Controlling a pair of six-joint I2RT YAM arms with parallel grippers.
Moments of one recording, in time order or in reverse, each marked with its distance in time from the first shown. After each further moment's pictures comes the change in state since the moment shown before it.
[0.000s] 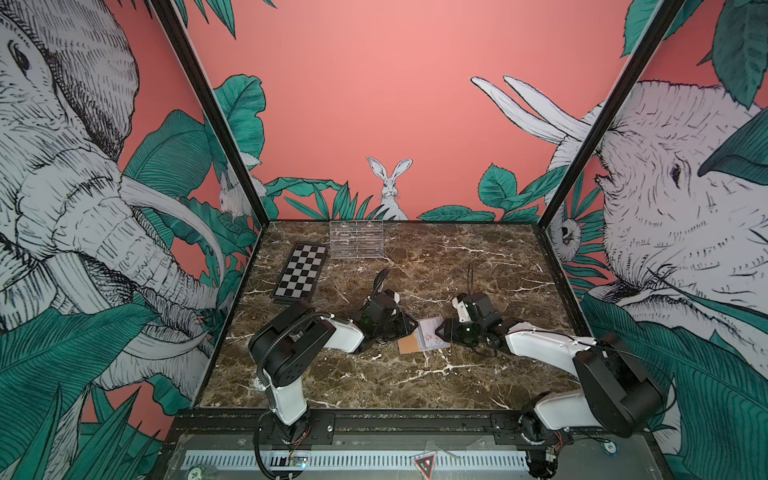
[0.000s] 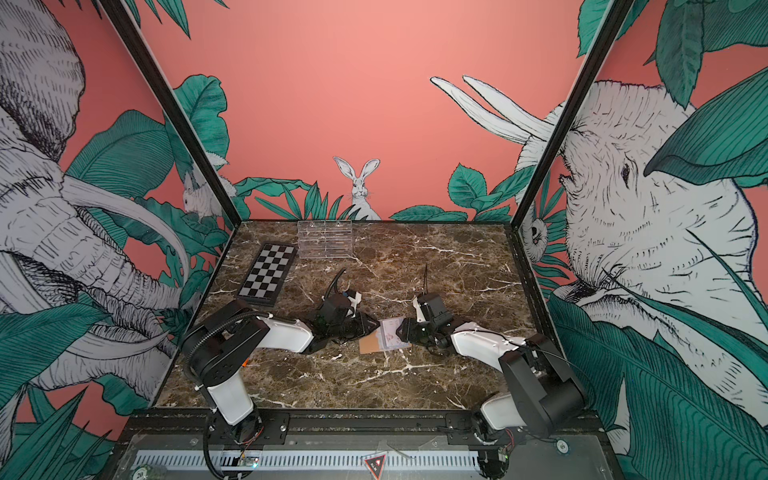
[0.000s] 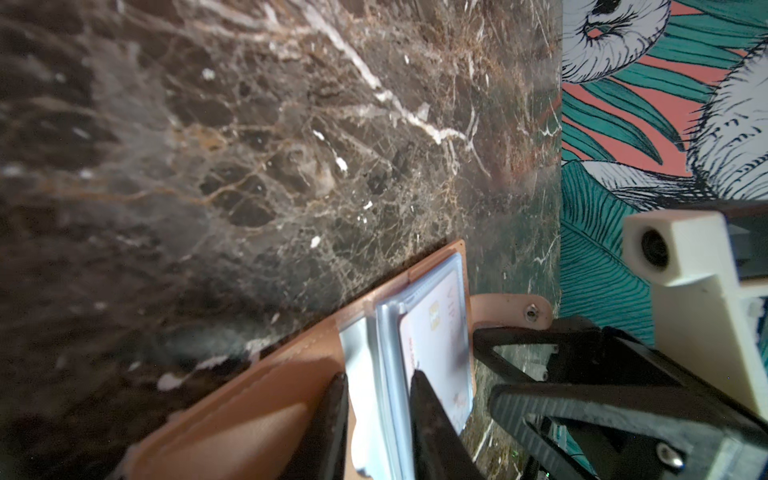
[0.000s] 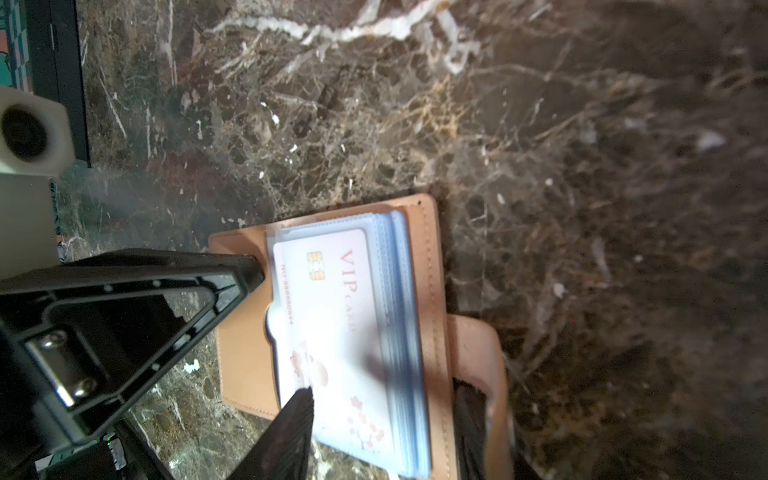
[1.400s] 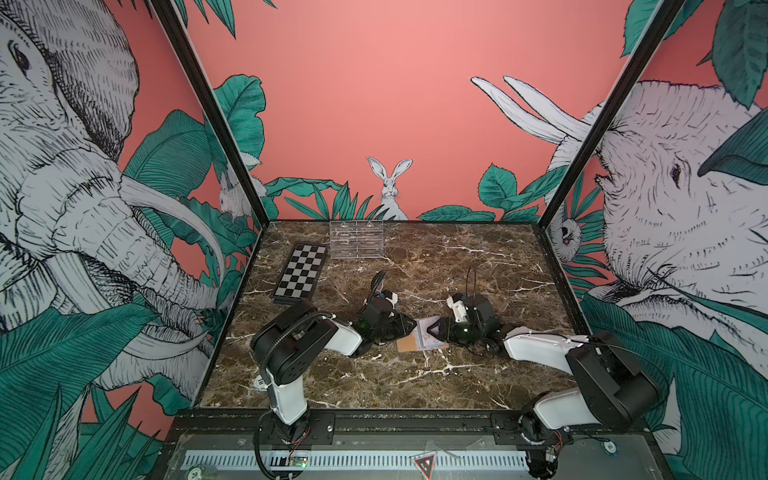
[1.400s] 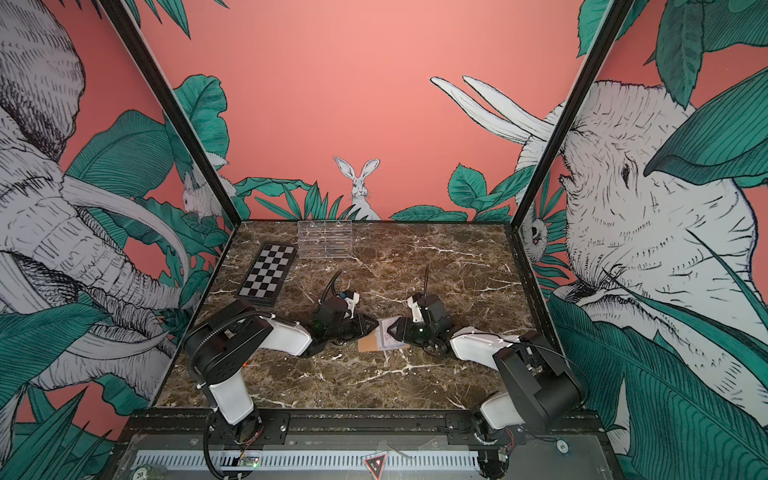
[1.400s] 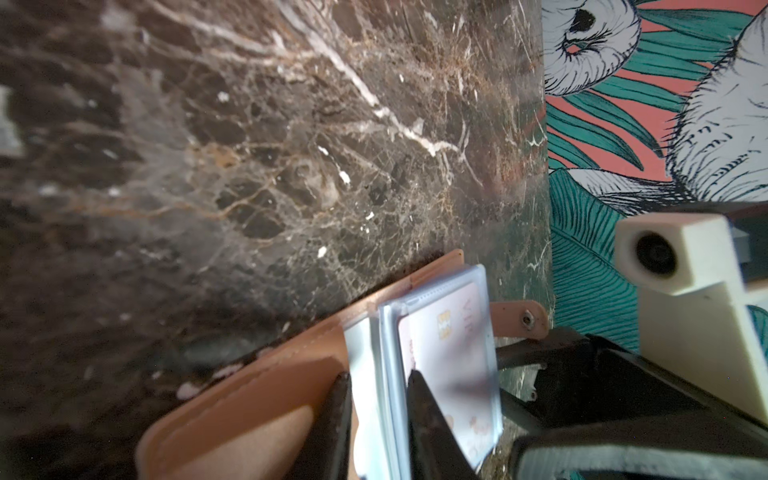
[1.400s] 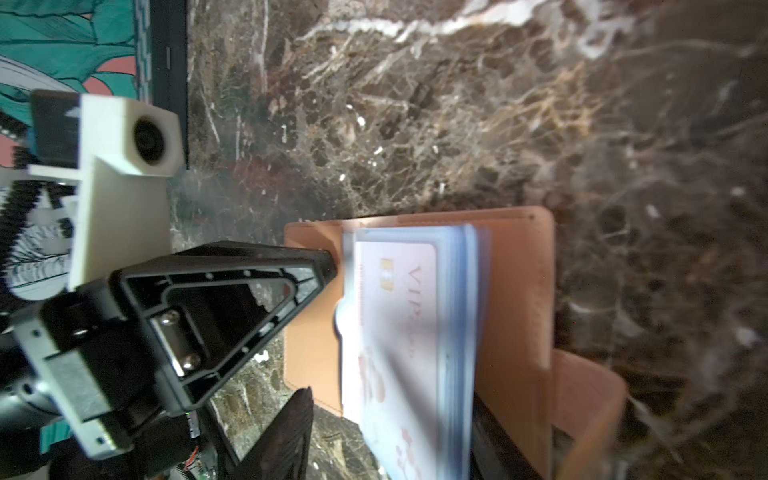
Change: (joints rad) left arm 0.006 0.016 -0.050 0.115 -0.010 0.003; right arm 0.018 0.050 -0.064 0.271 -0.144 0.098
